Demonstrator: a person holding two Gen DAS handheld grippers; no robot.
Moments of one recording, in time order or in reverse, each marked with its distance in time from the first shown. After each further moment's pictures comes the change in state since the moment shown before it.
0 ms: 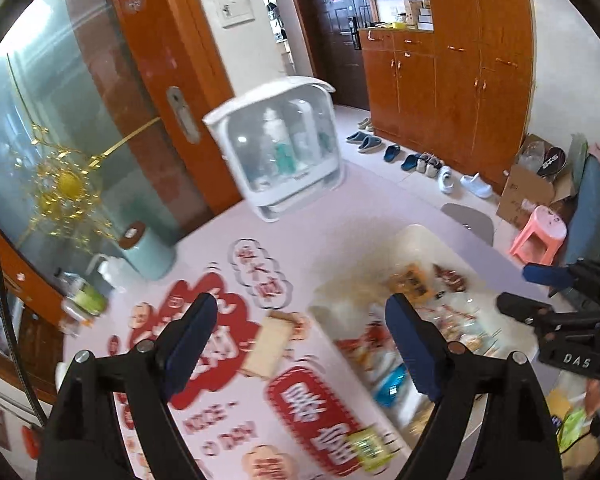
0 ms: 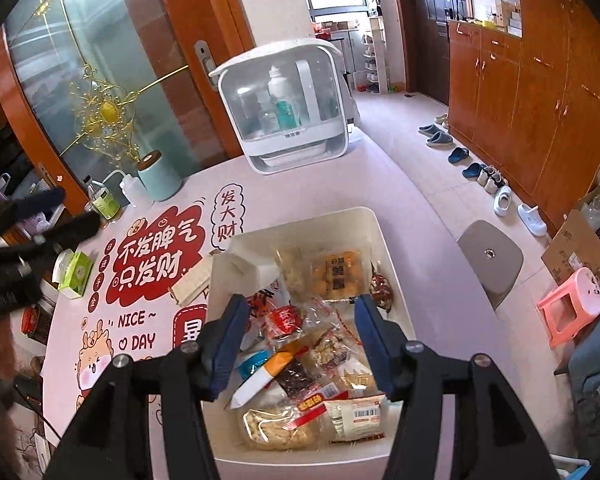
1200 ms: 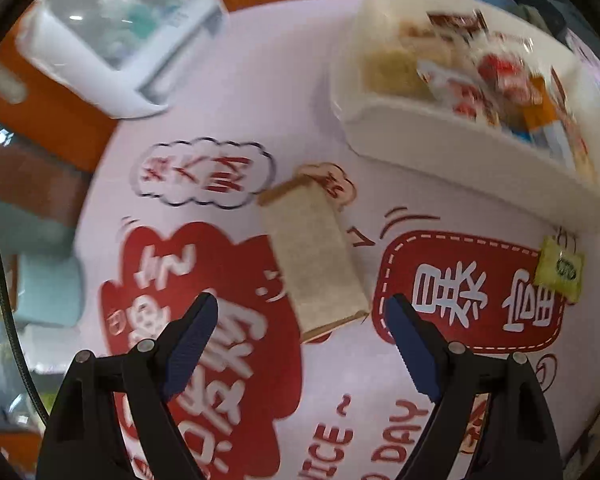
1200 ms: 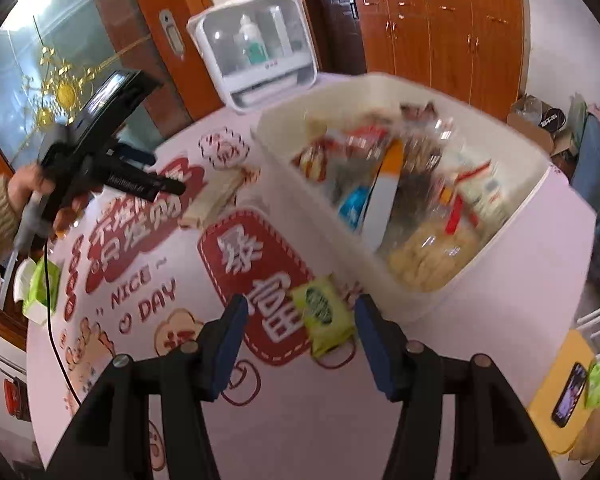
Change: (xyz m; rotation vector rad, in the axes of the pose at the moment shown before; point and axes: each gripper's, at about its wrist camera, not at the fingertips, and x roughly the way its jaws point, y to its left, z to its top) left arm 0.257 0.075 -0.116 0.633 0.312 -0.344; right arm 0.083 0.178 -0.197 0.309 -0.027 -0.235
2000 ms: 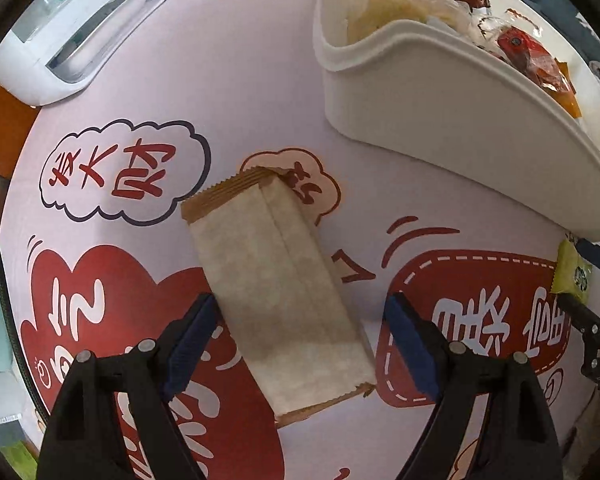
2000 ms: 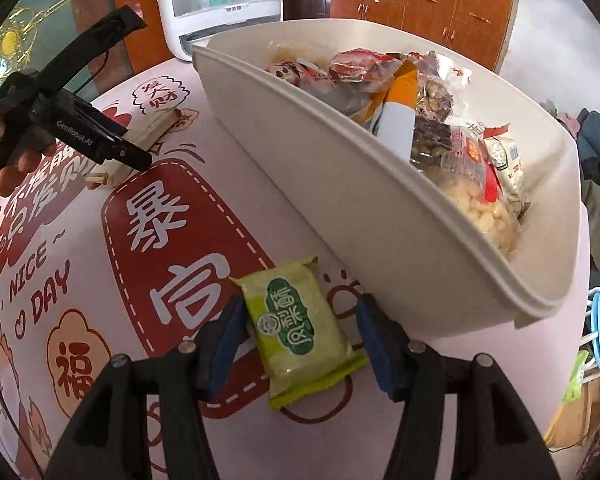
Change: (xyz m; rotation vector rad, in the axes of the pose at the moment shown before) left arm 0.077 0.006 0.019 0.032 0.042 -0.215; right arm 0.085 0.001 -0.007 -0.032 0.072 -0.235
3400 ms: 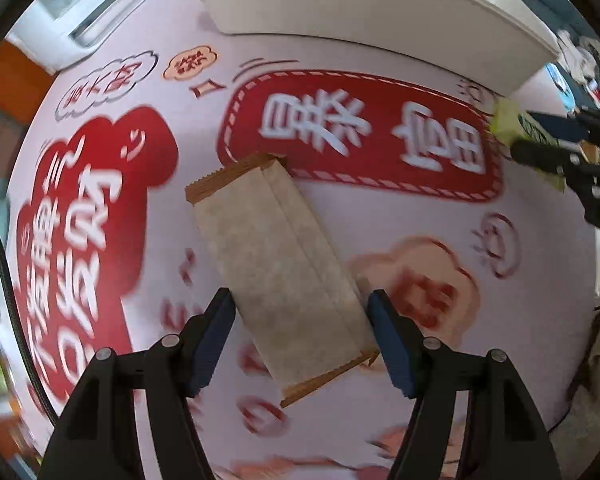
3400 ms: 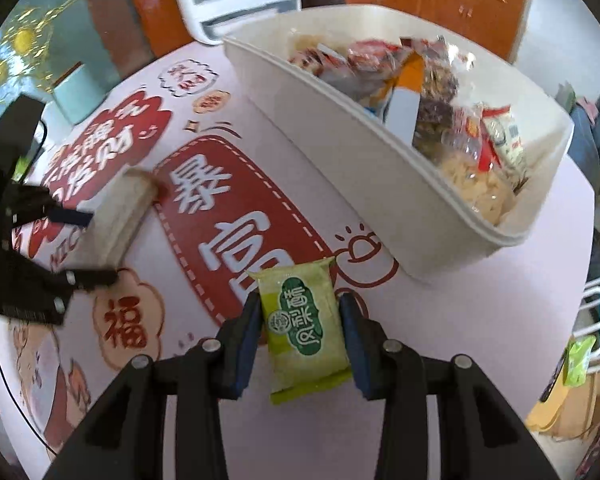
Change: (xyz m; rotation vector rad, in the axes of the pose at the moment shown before) left arm -0.076 -0.135 -0.197 -0.027 0.015 0.045; right arm -0.048 0.005 -0.011 -0.021 0.083 0.096
